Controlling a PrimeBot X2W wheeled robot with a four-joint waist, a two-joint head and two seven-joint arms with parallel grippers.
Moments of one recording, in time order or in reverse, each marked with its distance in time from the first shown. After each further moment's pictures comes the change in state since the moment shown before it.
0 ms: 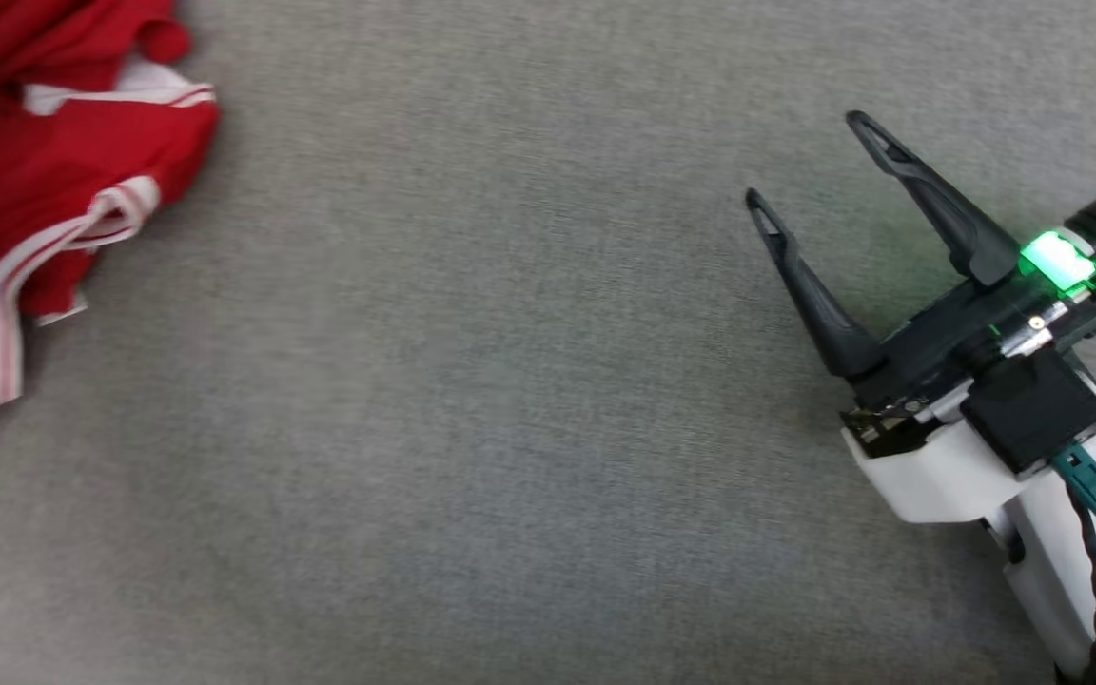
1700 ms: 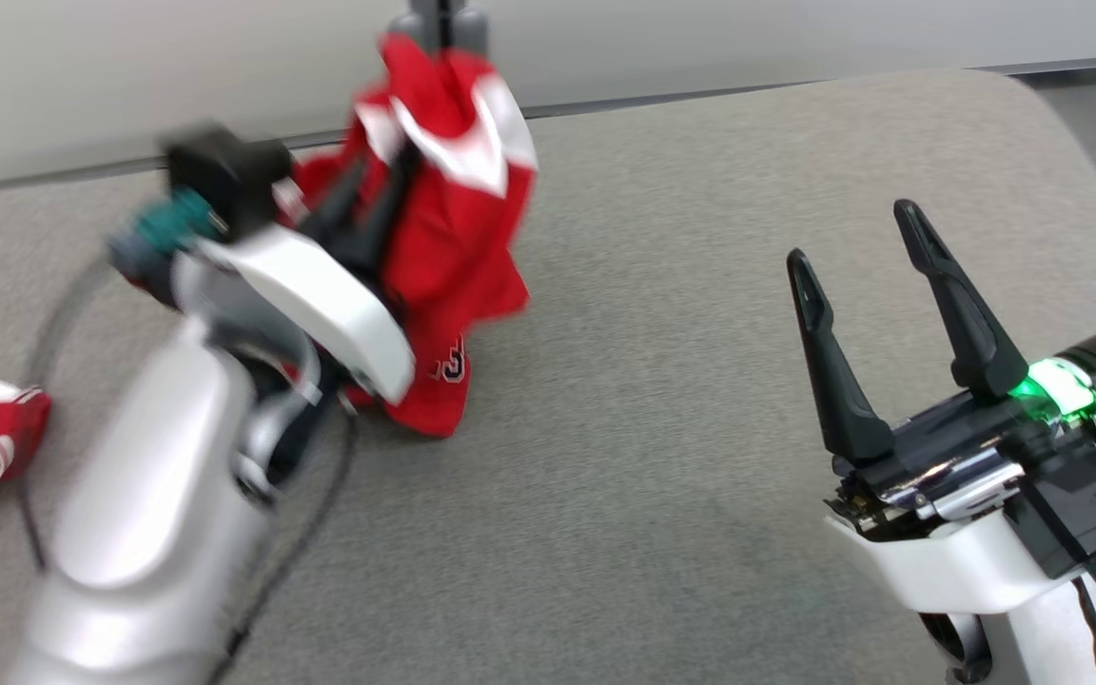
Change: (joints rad) left arm 0.410 -0.058 -0.480 -0.684 -0.304 0.043 0.122; right arm 0.246 0.231 -0.167 -0.129 0.050 0.000 -0.003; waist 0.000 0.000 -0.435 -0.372
